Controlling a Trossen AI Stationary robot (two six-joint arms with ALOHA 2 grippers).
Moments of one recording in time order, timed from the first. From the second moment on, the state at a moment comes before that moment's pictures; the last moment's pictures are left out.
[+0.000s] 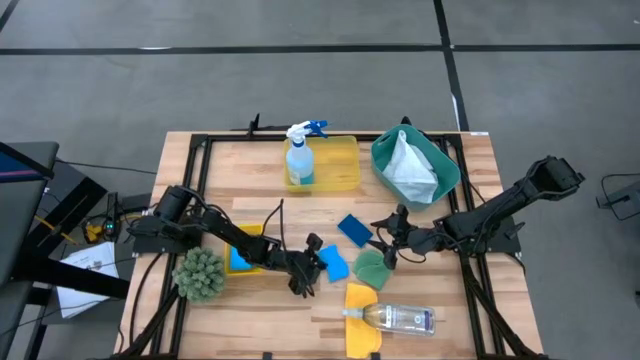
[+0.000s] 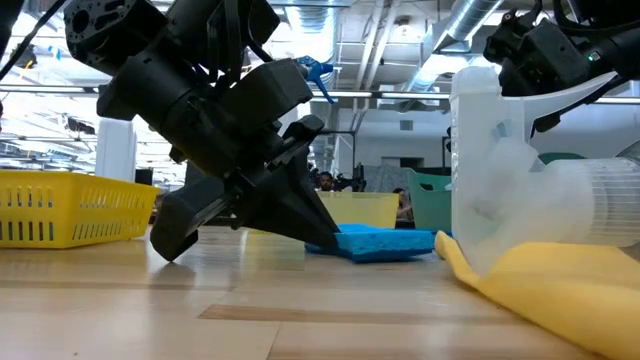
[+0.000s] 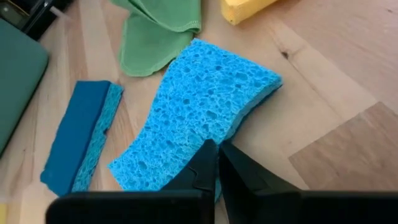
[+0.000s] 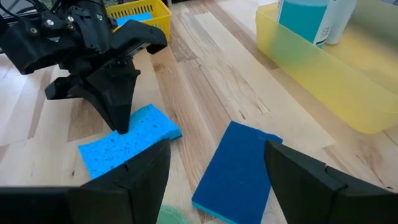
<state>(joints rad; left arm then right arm) -0.32 1.97 0.86 0.41 -0.33 0.50 0.40 1.21 0.39 0.26 0.60 0.43</state>
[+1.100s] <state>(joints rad) -0.30 1.69 0.83 0.29 -0.08 0.47 0.37 1.22 0.39 0.52 0.34 0.19</state>
